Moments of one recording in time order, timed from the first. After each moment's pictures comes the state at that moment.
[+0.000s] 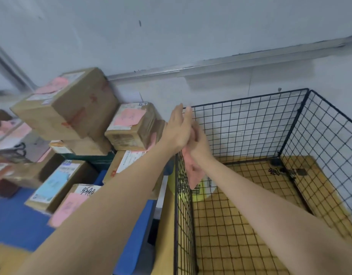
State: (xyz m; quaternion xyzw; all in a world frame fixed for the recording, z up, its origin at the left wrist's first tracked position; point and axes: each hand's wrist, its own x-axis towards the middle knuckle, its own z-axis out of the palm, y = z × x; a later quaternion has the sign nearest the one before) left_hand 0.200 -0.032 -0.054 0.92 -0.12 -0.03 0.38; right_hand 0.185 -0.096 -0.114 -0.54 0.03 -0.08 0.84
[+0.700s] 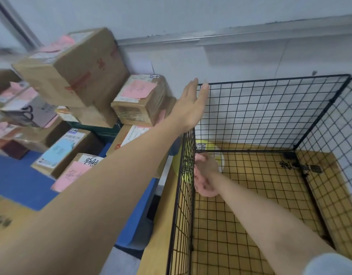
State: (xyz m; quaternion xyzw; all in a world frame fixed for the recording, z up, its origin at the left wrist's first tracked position) left_hand 0.196 -0.031 -0.048 0.92 -0.13 -0.04 0.38; right_hand 0.166 -0.102 -0.248 -0.80 0.20 0.12 0.55
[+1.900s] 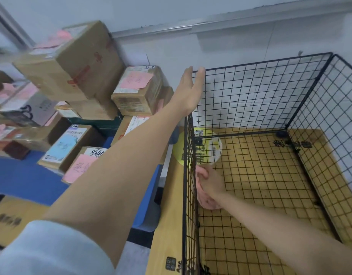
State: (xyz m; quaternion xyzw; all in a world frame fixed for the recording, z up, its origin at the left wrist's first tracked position) left_hand 0.193 -0.030 -0.048 0.89 -0.11 -0.06 0.44; right_hand 0.068 -0.090 -0.267 -0.86 0.12 0.07 0.49
